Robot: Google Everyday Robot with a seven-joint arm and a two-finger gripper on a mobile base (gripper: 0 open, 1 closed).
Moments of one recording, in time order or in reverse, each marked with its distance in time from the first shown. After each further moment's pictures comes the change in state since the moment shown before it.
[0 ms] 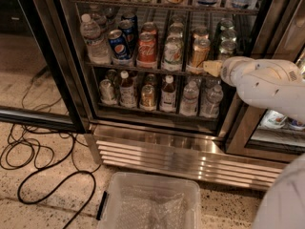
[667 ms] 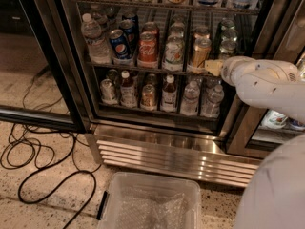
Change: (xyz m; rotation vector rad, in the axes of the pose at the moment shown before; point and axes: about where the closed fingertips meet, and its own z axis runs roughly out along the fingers) arm -0.001 -0.003 0.002 0.019 -0.012 -0.006
